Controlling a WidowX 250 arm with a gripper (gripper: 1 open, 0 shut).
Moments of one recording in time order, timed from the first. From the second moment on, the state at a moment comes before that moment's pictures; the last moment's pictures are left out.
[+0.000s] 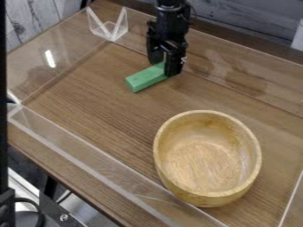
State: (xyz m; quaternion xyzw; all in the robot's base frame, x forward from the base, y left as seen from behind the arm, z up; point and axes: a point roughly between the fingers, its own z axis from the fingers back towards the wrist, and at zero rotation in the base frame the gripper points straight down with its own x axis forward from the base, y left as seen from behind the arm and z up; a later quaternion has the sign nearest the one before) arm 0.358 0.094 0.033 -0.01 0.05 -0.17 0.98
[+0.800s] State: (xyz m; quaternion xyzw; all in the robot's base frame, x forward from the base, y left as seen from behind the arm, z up) arm 0.355 0.095 0.033 -0.01 0.05 -0.14 0.99
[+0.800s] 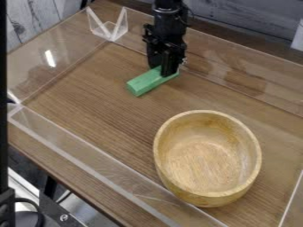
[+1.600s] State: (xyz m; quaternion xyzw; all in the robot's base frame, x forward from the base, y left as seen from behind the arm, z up) arm 0.345 0.078 0.095 0.00 0.02 -0.09 1.00
